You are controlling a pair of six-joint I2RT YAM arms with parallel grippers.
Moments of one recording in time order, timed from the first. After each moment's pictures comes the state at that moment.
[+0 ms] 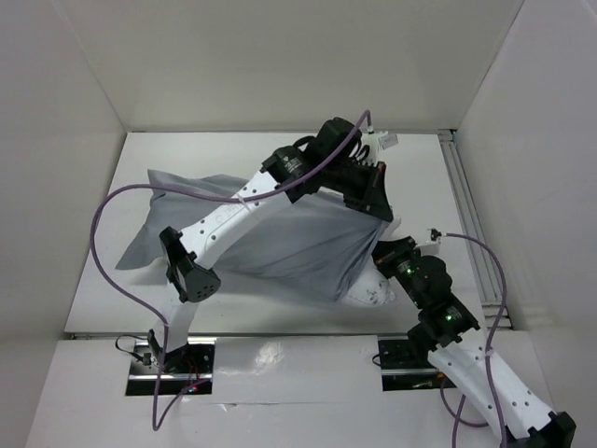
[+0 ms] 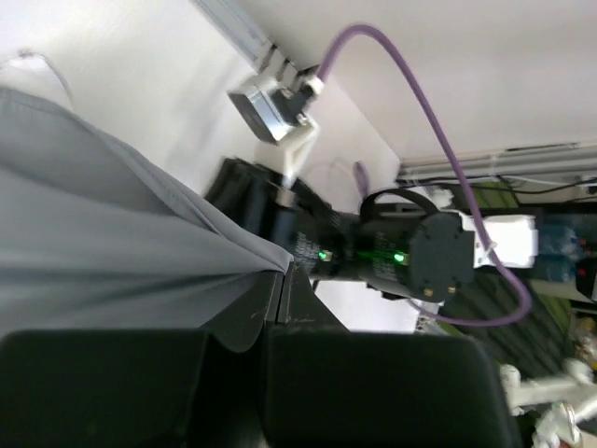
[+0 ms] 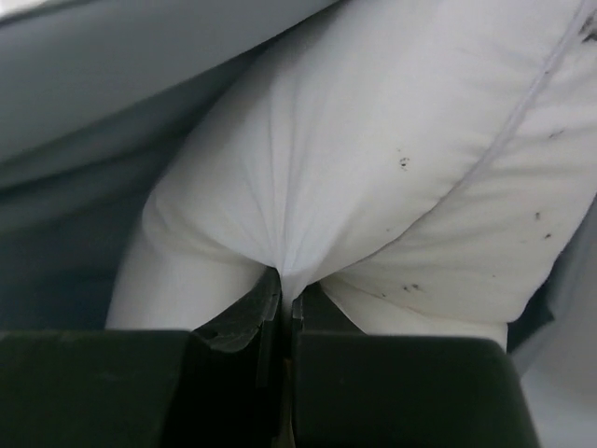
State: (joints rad) left arm -0.91 2.07 2.39 -0.86 0.56 -0.56; right arm 0.49 0.33 0.28 -0.13 0.10 1.28
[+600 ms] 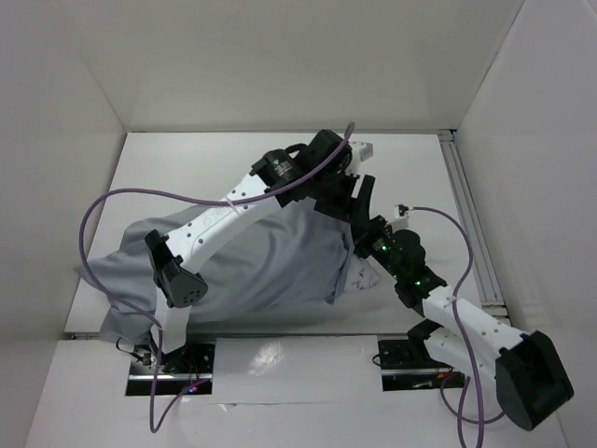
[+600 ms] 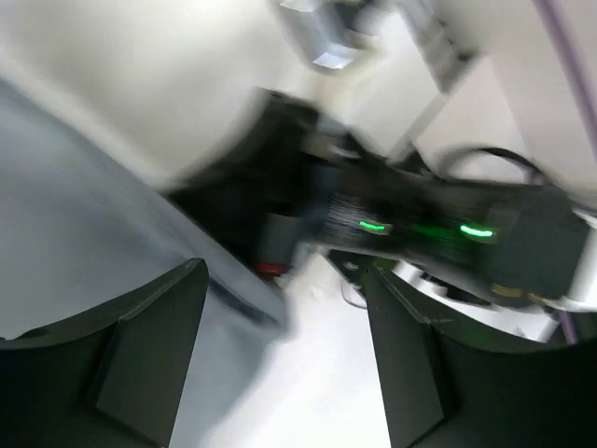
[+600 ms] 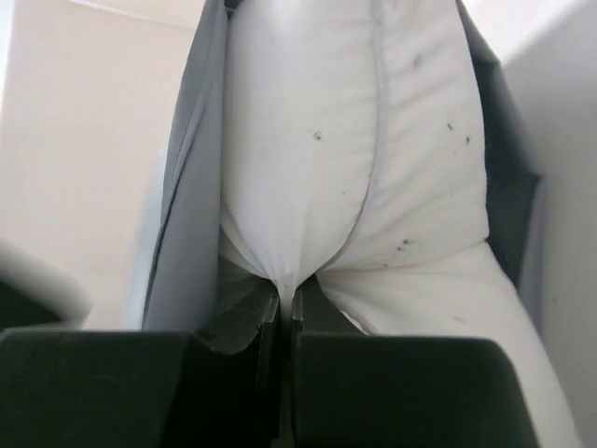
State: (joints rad) left arm -0.92 1.96 2.23 -1.02 0.27 -0.48; right arm 0.49 0.95 0.30 0.49 -0.05 1.25
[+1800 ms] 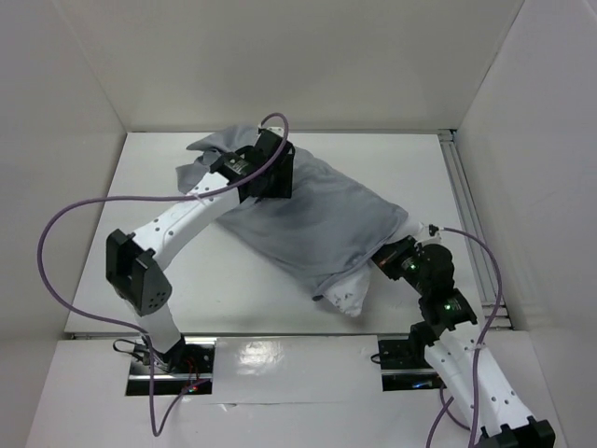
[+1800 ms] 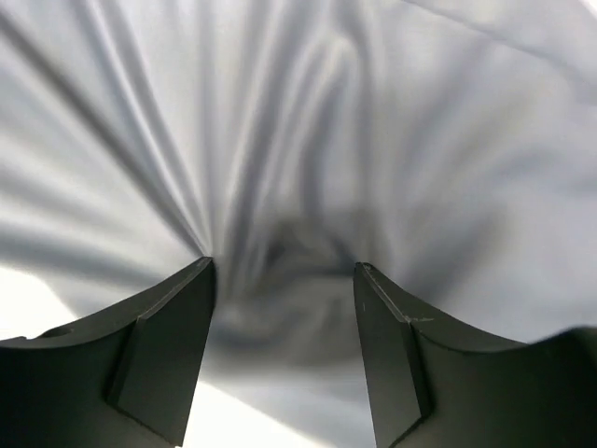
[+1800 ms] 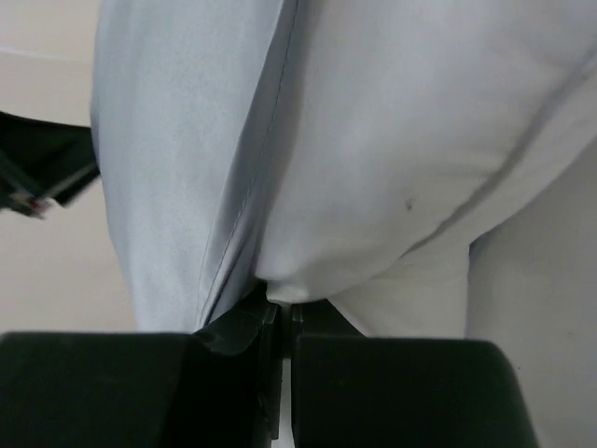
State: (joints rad) left arm -0.63 1.76 1.72 -0.85 -0.33 -0.47; right arm 0.22 0.41 0.29 -0.21 -0.20 1.12
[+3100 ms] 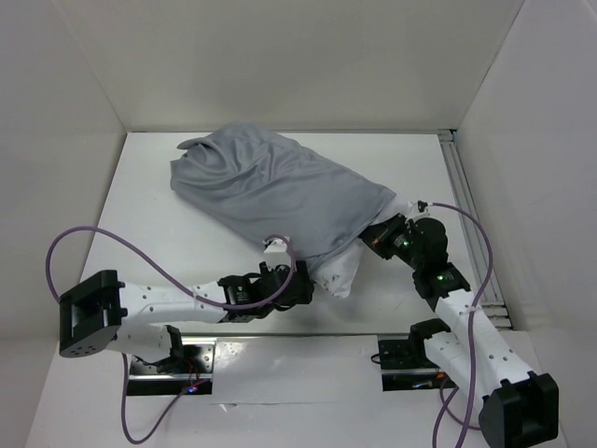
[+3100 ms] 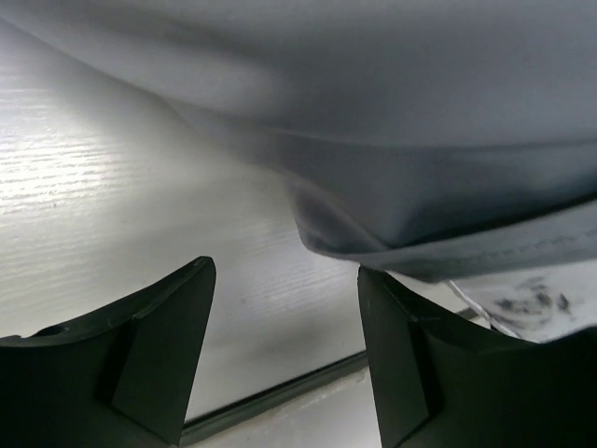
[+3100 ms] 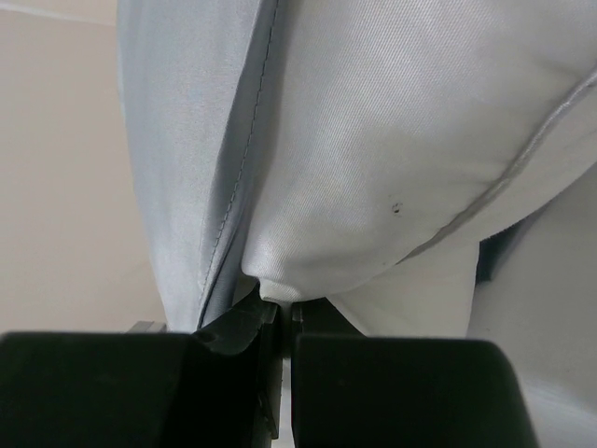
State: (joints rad) left arm -1.22 1.33 0.72 -0.18 -0.51 -1.05; right arm 0.23 0.75 0.44 -0.02 -0.30 1.12
